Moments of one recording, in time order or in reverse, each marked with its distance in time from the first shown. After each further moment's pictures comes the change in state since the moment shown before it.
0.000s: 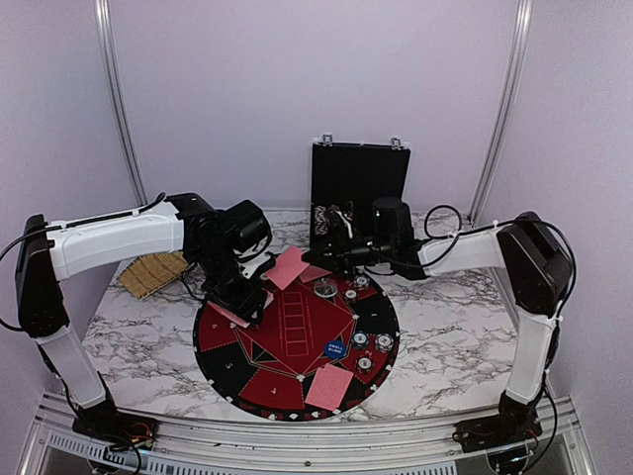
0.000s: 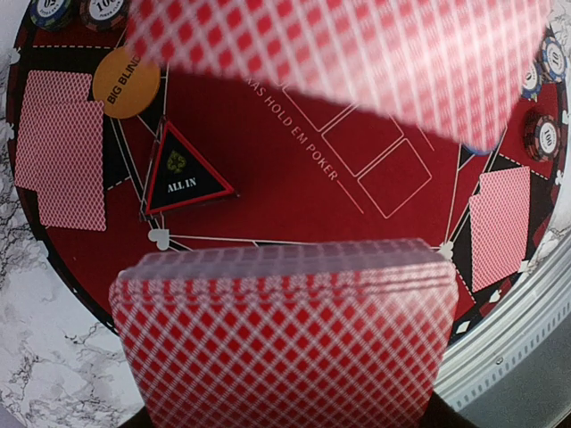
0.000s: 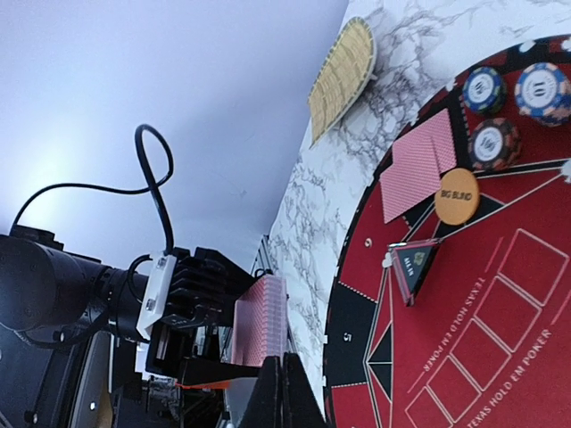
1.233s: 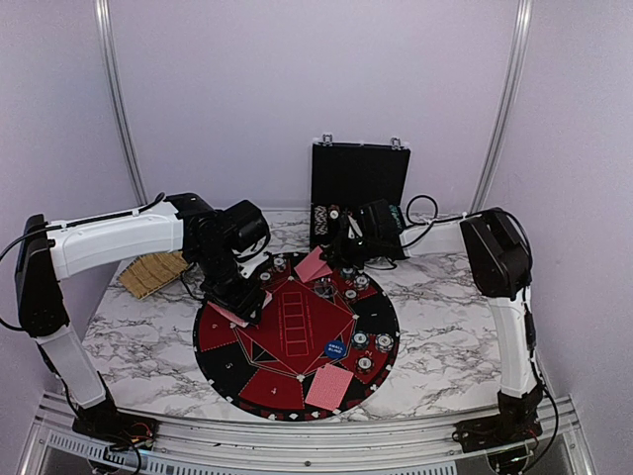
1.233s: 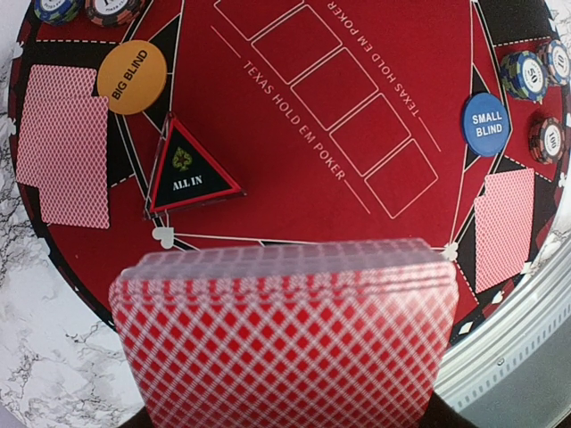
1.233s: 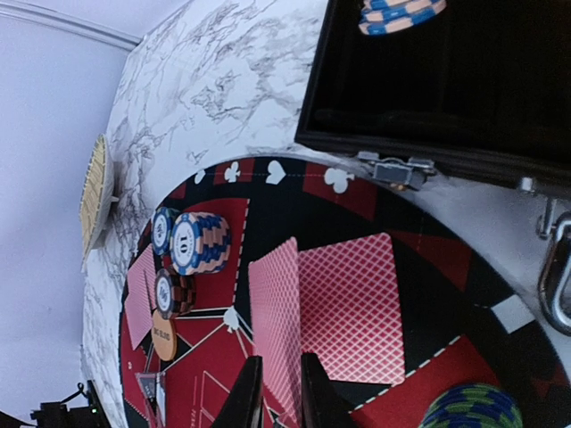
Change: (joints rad) left arm 0.014 0.000 -0.006 0.000 0.002 0.000; right arm -0.106 0.308 0.368 -0.454 0.431 -0.343
